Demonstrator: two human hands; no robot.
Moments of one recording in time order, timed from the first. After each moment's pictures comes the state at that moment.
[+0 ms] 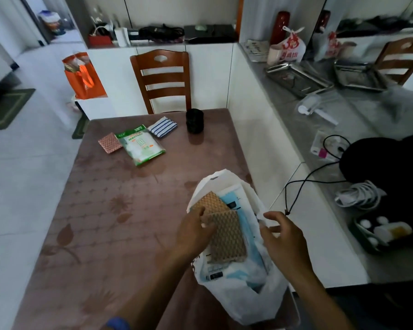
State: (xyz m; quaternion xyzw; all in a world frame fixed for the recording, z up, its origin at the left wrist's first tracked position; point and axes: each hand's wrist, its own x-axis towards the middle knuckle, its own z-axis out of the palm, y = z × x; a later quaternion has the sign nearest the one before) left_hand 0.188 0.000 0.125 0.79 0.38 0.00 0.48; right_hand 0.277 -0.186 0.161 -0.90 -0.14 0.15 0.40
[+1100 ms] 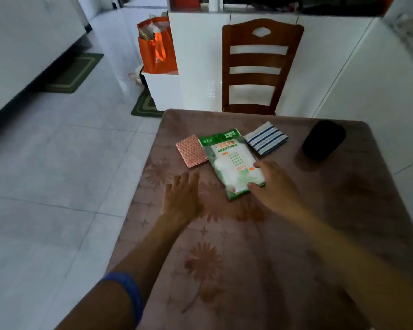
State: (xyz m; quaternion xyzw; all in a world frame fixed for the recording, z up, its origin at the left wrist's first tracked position) left_hand 0.187 0.466 0.007 0.91 0.42 -0.05 0.06; right_hand 0.371 0.335 0.043 -0.86 -0.42 0.17 0.22
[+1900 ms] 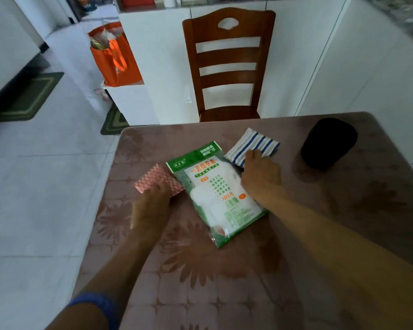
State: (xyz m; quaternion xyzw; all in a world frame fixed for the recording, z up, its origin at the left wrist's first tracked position) left_hand 0.272 0.576 -0.069 0.91 0.42 -0.02 -0.01; right_hand 0.490 0.459 -0.073 -0.93 -0.37 0.03 0.02
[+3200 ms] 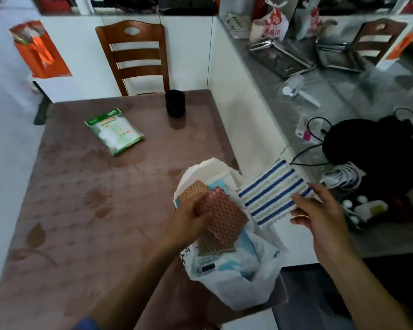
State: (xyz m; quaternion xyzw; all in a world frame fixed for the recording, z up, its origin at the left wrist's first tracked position) left_hand 0.191 0.011 0.141 0.79 0.25 -0.01 0.56; right_hand 0.308 -0.218 0.203 -0.73 0.02 0.14 0.67
